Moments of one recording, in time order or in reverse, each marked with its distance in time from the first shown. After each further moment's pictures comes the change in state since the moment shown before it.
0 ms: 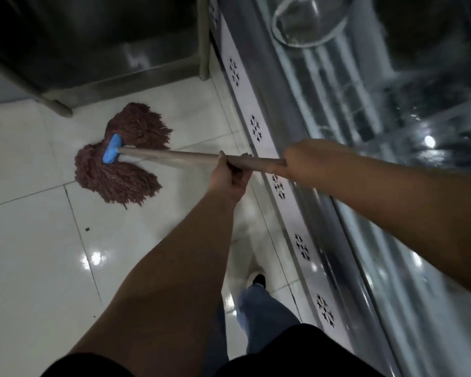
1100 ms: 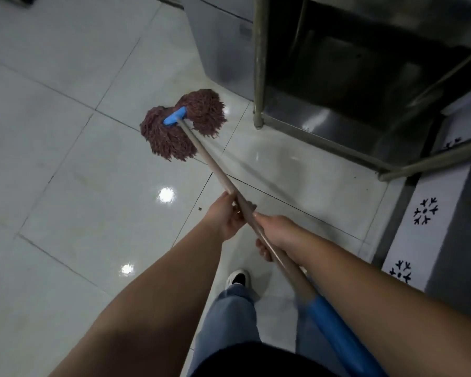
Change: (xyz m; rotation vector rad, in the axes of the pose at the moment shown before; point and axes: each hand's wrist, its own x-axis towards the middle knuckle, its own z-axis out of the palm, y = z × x) left_hand -0.059 0.314 -0.126 -0.019 0.356 0.328; right_hand 0.122 -0.347 -0.068 0.878 -0.680 -0.021
